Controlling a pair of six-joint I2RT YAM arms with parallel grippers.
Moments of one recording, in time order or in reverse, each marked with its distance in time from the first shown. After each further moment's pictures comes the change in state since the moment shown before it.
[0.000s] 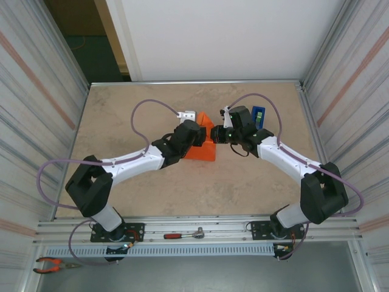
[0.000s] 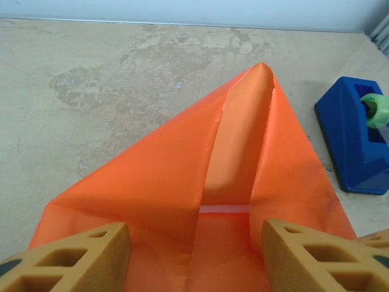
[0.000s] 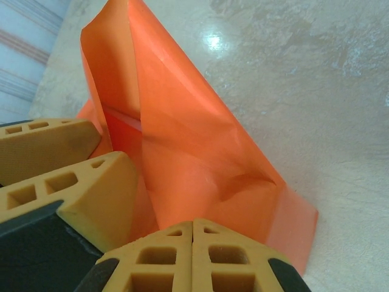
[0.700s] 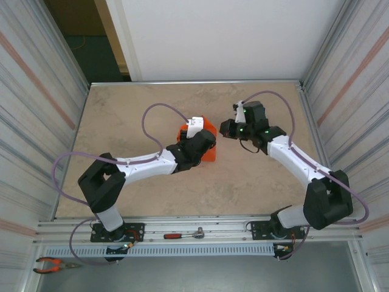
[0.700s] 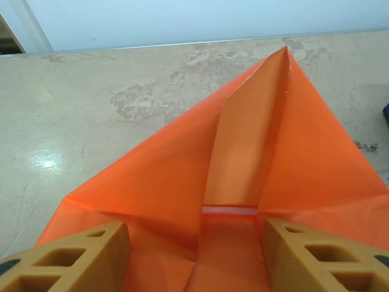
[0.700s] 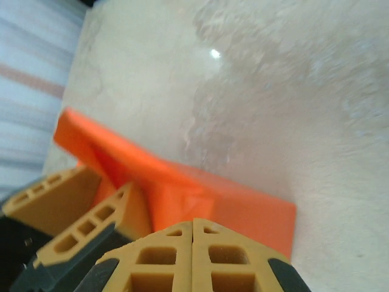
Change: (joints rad) left arm -0.116 0.097 0.053 -0.058 -0.331 -0.009; right arm -0.156 -0.066 0.025 -0.061 -0.097 0.060
